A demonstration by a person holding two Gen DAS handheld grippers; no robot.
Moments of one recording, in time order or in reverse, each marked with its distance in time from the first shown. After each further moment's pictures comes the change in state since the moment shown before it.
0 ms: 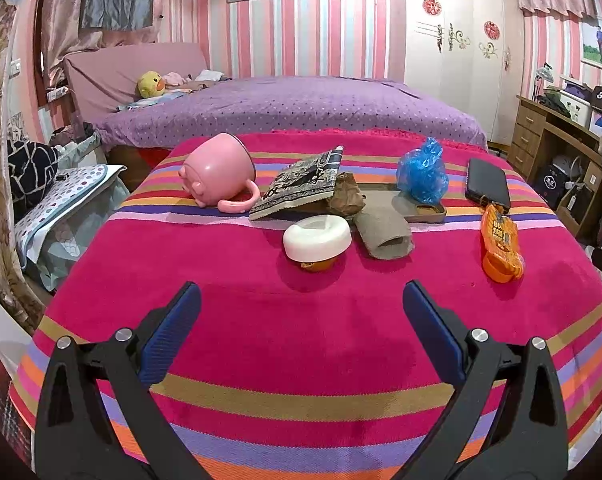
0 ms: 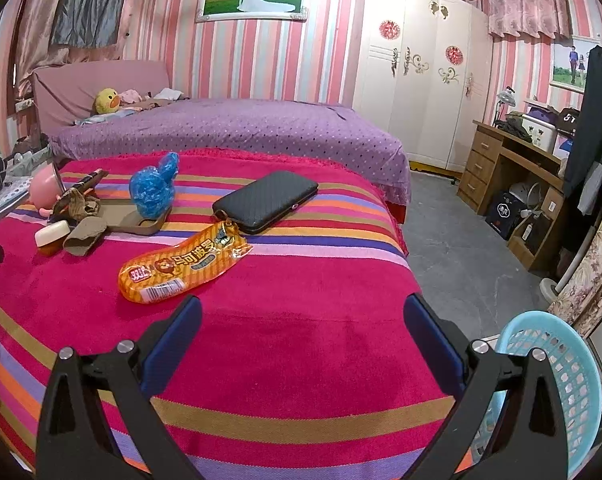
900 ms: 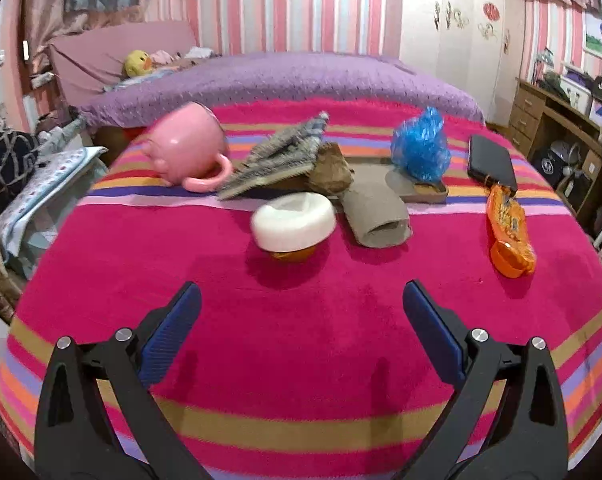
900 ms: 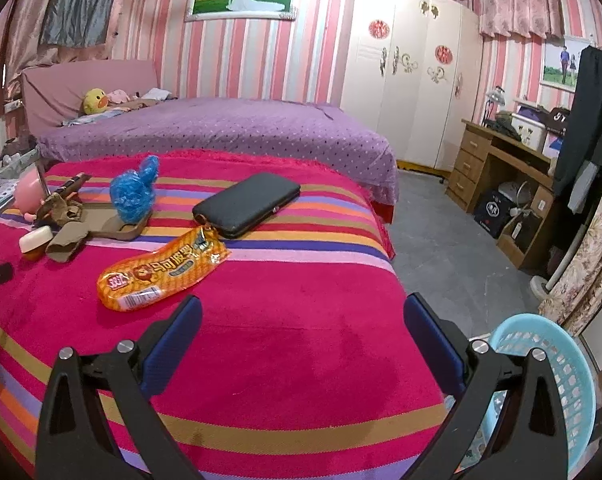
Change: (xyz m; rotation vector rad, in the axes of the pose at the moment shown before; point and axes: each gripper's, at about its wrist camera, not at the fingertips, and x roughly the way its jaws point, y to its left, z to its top) left arm 0.051 -0.020 0.003 0.031 0.121 -0.023; right arm 0.011 -0.010 0.004 0.008 0.009 -0.045
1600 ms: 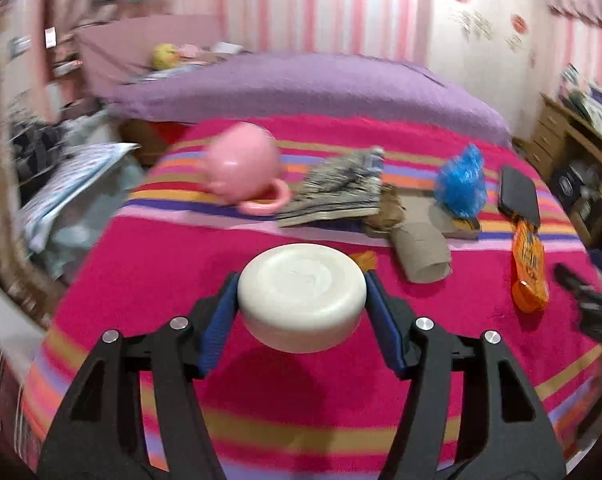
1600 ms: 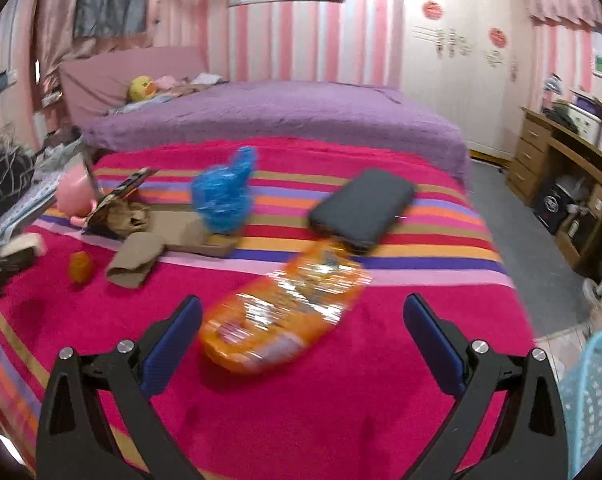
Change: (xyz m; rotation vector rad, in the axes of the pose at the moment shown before) left arm -0.045 0.043 0.017 -0.112 -0.033 0.078; right arm 0.046 0.106 0.027 -0.044 0.075 0.200
